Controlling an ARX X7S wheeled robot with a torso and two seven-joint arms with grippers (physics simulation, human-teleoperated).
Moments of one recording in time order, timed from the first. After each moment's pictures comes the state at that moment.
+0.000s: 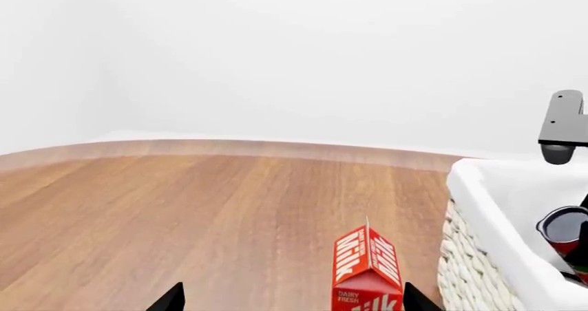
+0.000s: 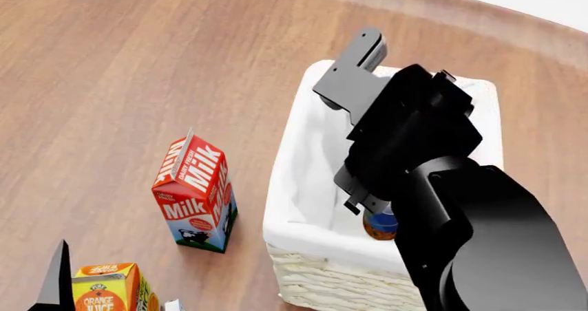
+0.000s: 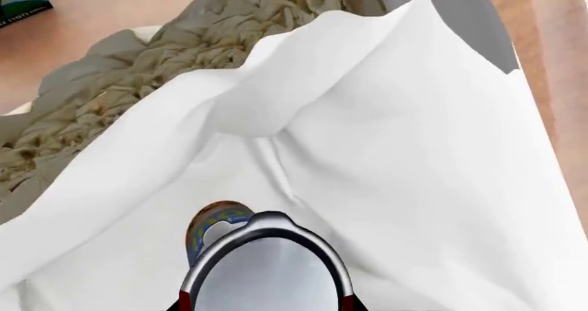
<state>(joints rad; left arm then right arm) -0.11 -0.87 0.53 0.79 -0.67 -0.17 -0.87 1.57 0.03 -1.53 1.30 0.51 0.70 -0.61</state>
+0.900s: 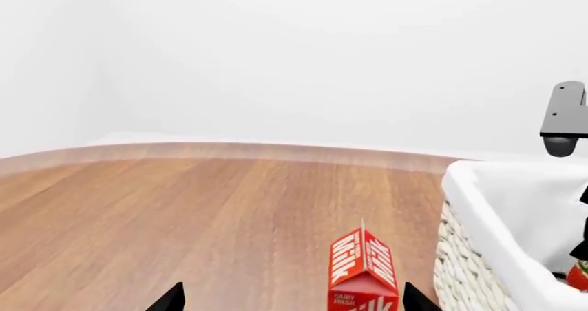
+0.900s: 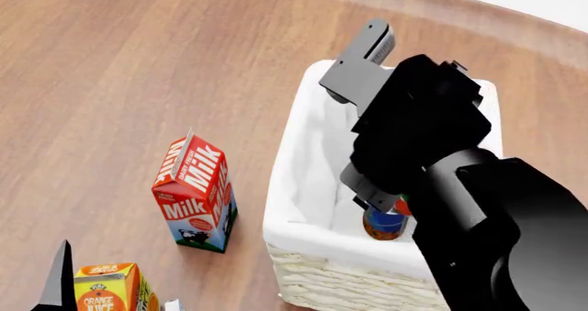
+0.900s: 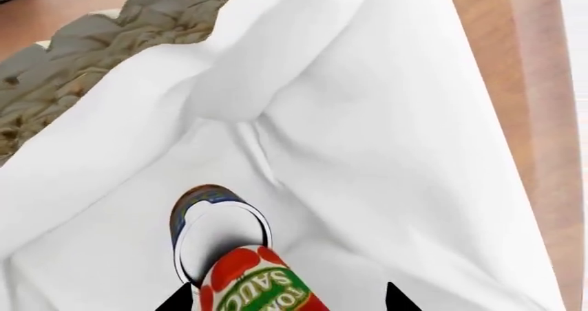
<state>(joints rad) -0.11 -0.86 0.53 0.81 -0.67 -0.18 -0.87 1.59 0.11 -1.46 1.10 0.43 0.84 -0.58</state>
